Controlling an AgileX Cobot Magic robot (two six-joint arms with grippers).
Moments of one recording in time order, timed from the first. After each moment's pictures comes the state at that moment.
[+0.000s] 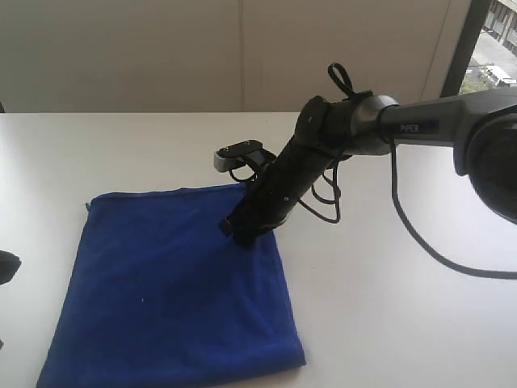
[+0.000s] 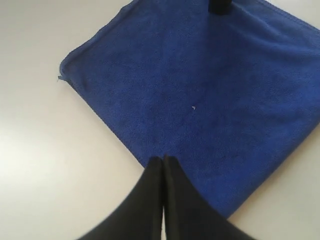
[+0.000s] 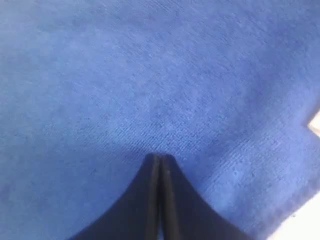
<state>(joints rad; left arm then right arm) -0.68 0.72 -0.55 0.27 0.69 -0.07 0.33 2.26 -1.64 0.59 0.82 -0.70</state>
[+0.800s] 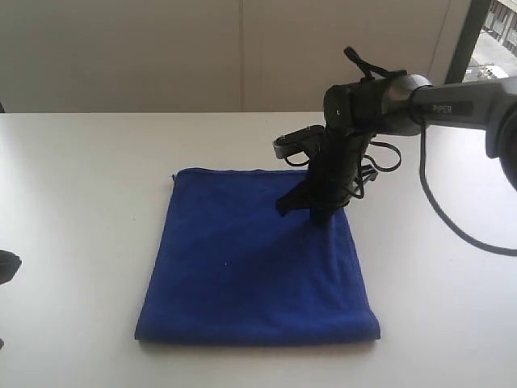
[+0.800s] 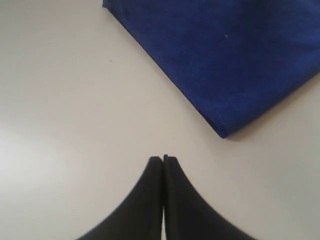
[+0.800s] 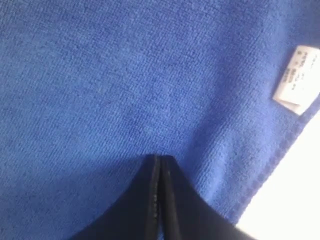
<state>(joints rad) -0.68 0.72 -0.55 0.27 0.69 -0.07 0.24 2.23 -1.66 0.02 0.88 -0.14</state>
